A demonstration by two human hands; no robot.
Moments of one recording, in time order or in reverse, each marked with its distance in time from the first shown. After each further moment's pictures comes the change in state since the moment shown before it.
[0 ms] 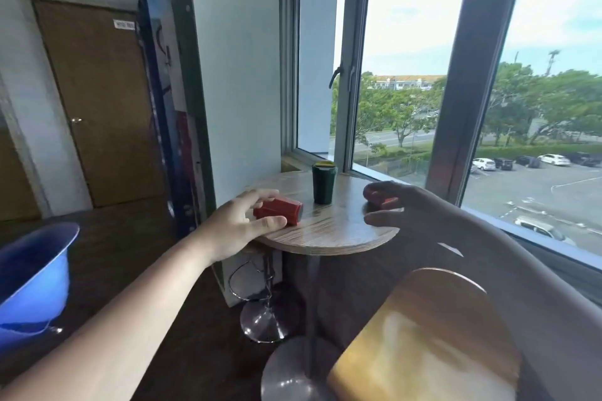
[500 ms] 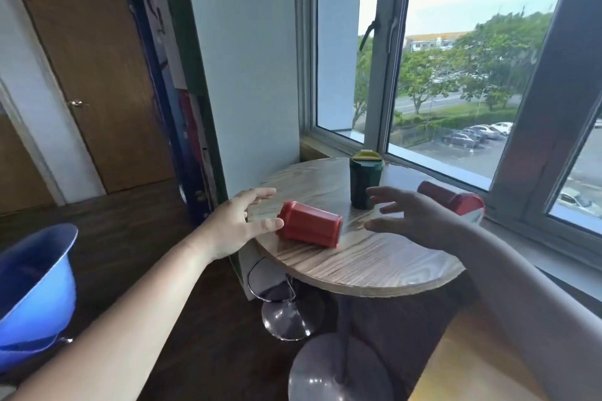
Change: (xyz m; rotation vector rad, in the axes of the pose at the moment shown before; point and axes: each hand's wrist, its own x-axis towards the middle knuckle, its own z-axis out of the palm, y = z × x) left_hand 0.153 -0.166 -0.044 0.038 -0.025 -0.102; right_hand 0.196 0.037 0.081 -0.004 -0.099 -0.019
